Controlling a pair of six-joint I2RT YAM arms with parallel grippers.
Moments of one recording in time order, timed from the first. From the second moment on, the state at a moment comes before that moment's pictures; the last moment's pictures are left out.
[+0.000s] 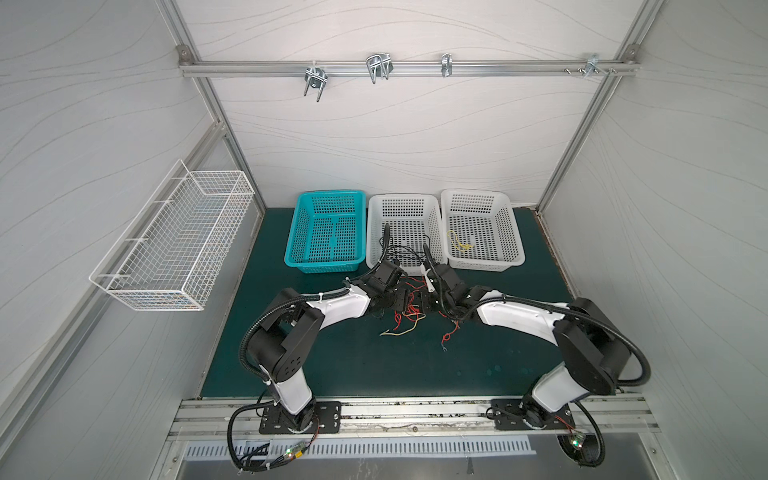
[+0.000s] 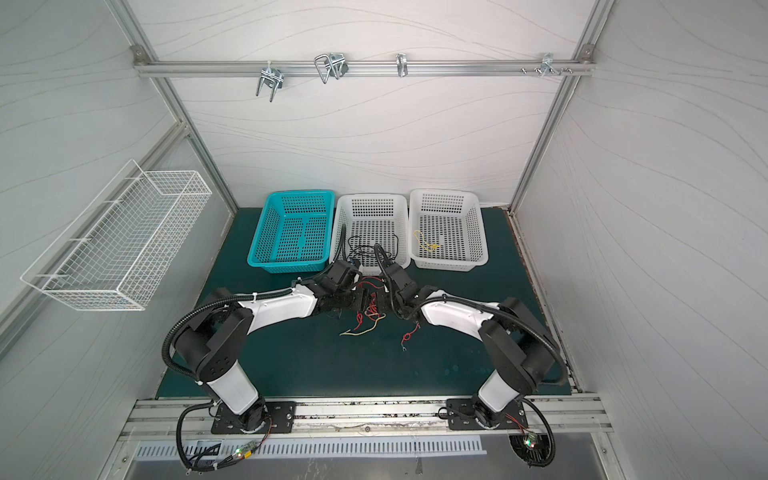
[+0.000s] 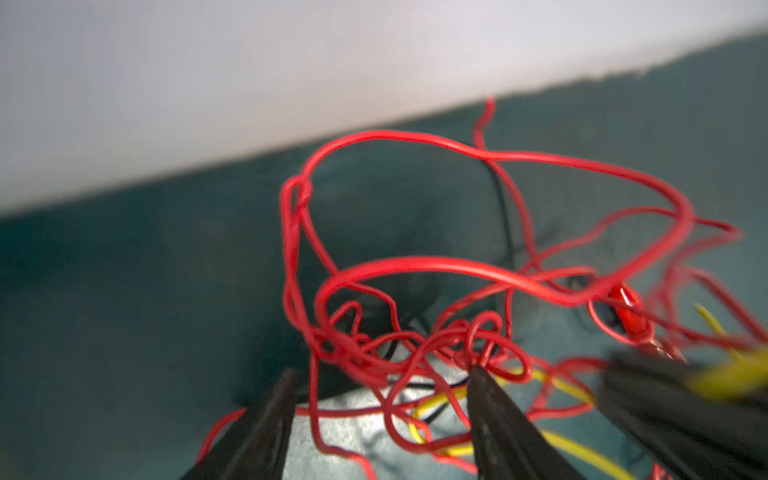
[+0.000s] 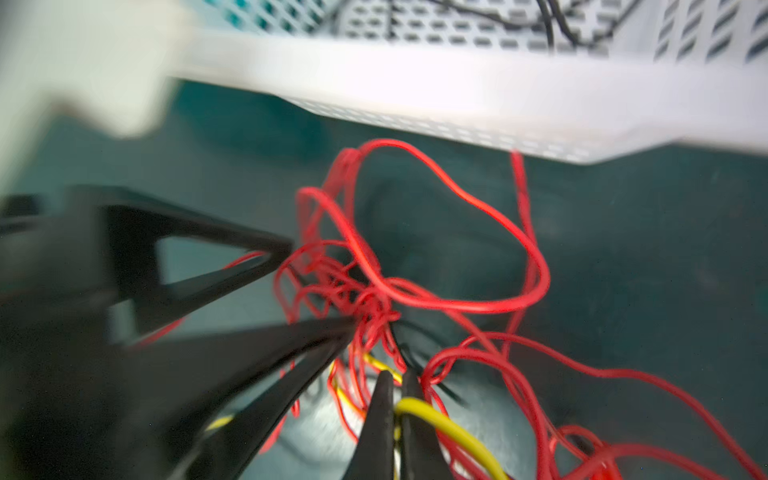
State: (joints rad) left arm -0.65 1.70 0.93 -0.20 0.01 -0.44; right arm 0.82 1.53 0.87 -0.13 -0.01 0.43
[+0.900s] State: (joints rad) left arm -0.67 1.74 1.00 -0.27 -0.07 -0.48; right arm 0.71 0.92 0.77 -0.24 0.04 0.31
